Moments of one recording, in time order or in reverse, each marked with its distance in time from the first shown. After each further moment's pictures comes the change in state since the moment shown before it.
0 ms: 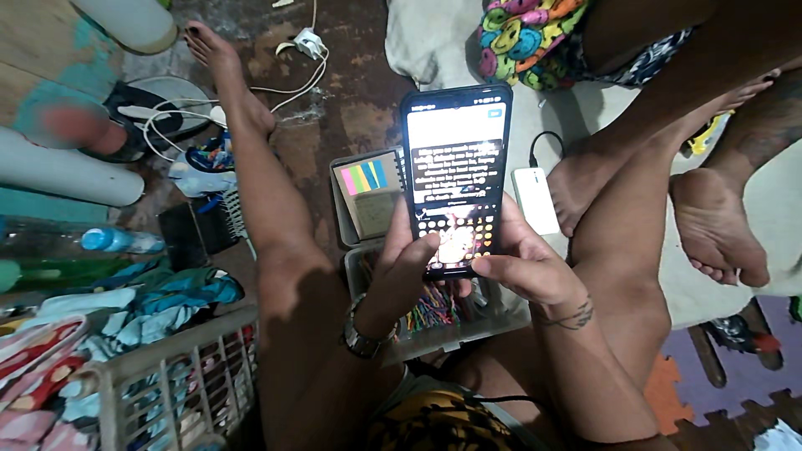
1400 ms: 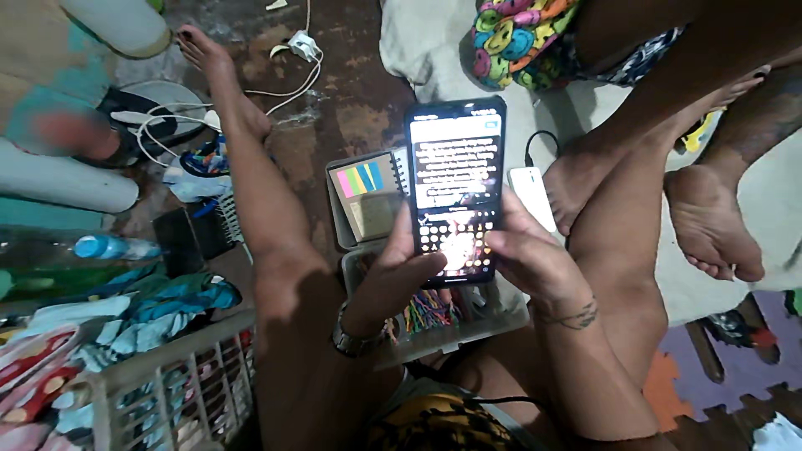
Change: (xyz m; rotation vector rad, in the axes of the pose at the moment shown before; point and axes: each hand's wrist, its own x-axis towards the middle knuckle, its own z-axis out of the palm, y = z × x) left_hand 0.002 0.001 -0.015 -0.128 -0.228 -0.190; right_hand 0.001 -0.006 -0.002 -0.104 0.175 0.005
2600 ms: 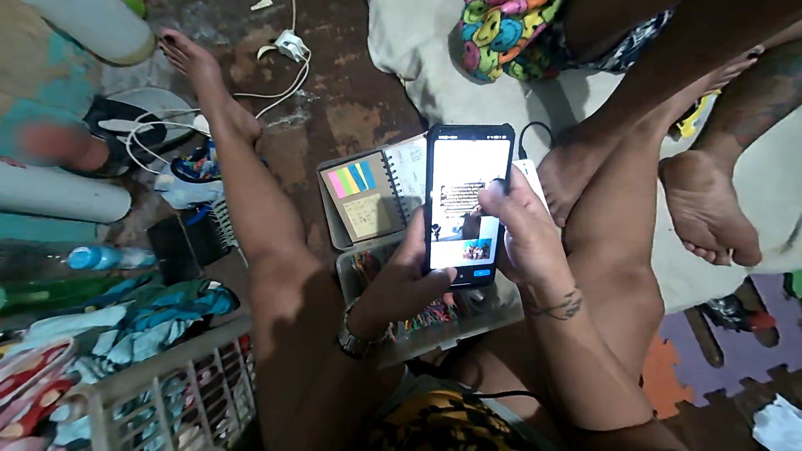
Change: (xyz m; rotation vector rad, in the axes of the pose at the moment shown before) left_hand 0.002 -0.011 0.005 0.173 -0.085 -0.063; right_hand 0.010 -0.005 0.014 -0.084 0.452 0.040
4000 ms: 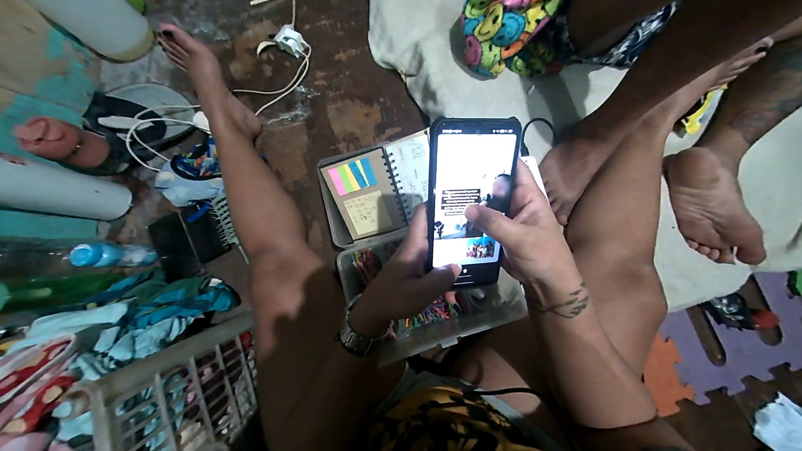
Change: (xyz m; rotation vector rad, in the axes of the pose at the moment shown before) left_hand 0.003 0.001 0.002 0.010 -0.019 0.030; right_hand -0.001 0.002 -0.004 -0.052 -0.050 -0.057
